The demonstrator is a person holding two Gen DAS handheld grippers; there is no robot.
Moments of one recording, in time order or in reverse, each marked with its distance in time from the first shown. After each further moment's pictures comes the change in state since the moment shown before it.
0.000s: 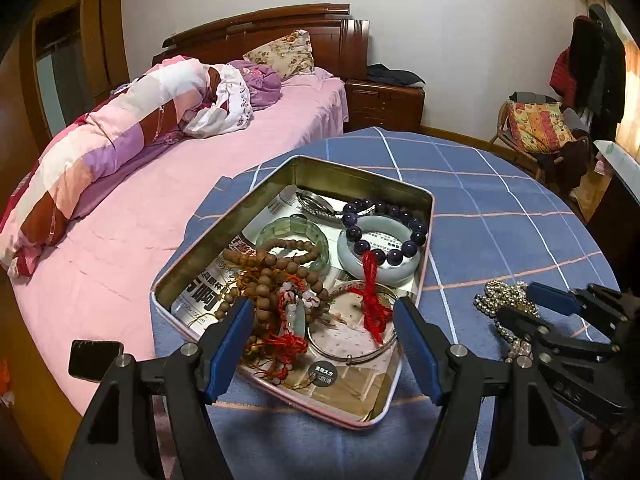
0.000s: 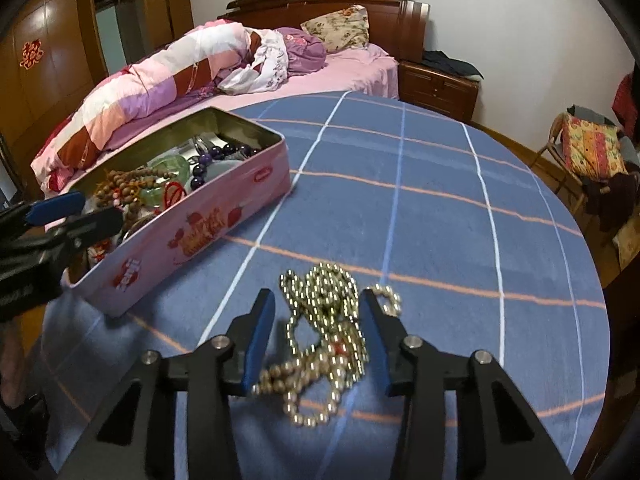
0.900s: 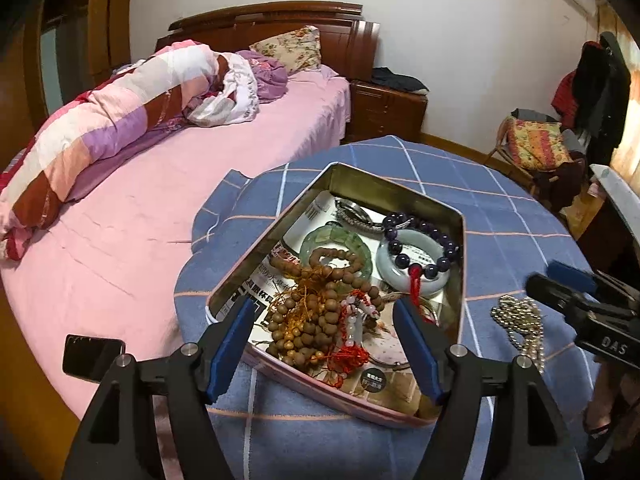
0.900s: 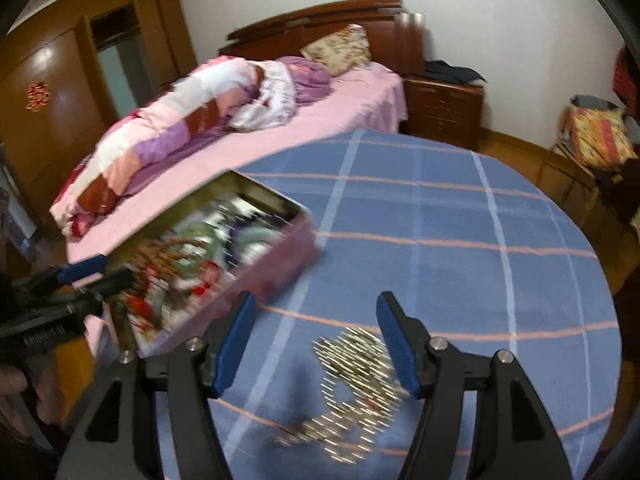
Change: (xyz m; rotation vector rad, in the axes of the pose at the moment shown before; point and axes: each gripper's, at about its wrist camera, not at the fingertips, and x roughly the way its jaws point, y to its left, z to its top) left arm -0.002 0.046 0.008 -0.071 0.012 -0.055; right arm -0.019 -0.009 0.024 0.112 -0.079 0.077
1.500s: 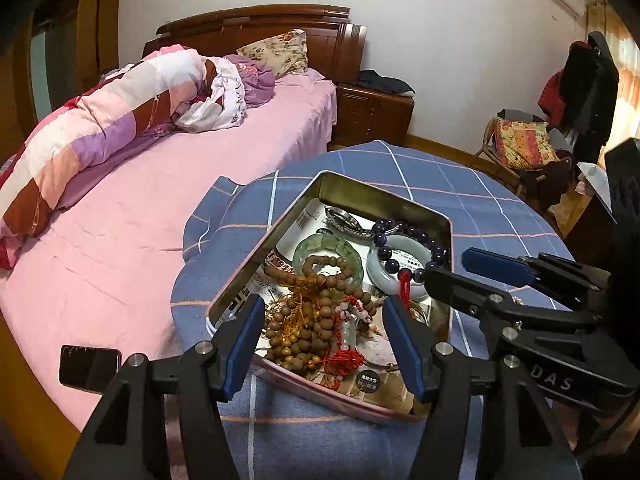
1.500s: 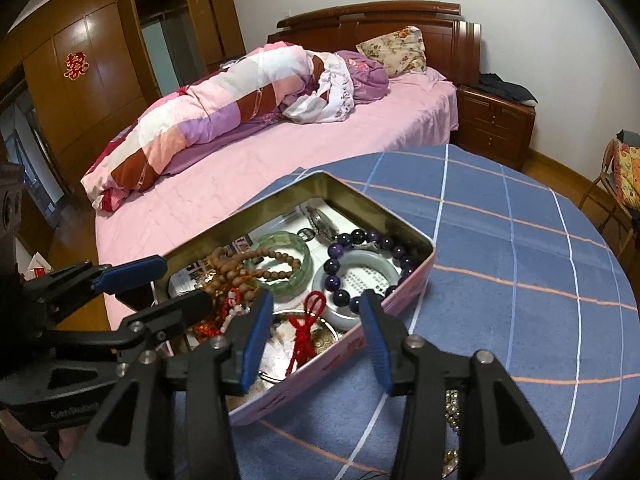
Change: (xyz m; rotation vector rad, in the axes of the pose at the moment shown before) left arm -0.007 0.005 0.006 0.018 -0.007 -0.057; right arm 0.025 0.082 0.028 -0.132 0.012 0.121
